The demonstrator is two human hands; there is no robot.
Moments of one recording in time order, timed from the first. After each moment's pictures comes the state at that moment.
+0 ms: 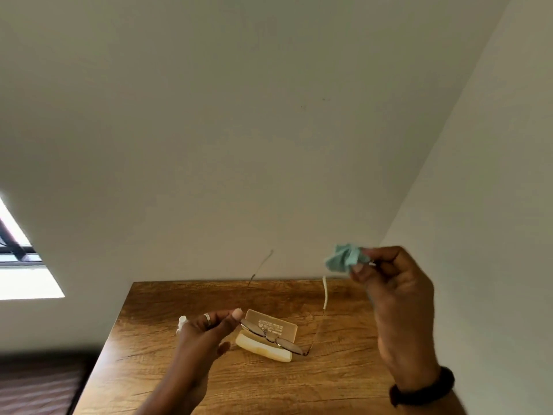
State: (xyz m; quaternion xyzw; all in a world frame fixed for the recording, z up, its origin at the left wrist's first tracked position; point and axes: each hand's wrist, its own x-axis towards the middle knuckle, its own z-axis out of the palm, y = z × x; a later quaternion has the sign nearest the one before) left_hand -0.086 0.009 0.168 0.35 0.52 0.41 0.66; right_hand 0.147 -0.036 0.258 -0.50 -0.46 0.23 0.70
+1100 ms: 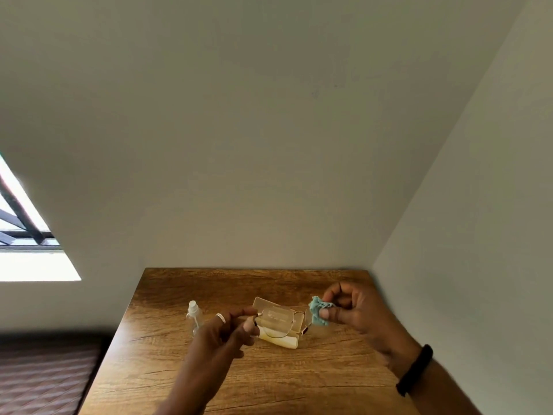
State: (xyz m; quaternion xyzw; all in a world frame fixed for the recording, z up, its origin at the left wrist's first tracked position) left_hand -0.093 -0.016 0.145 0.54 0.48 0.40 0.56; right_hand 0.164 -0.019 0.190 -0.60 -0.52 0.45 0.41
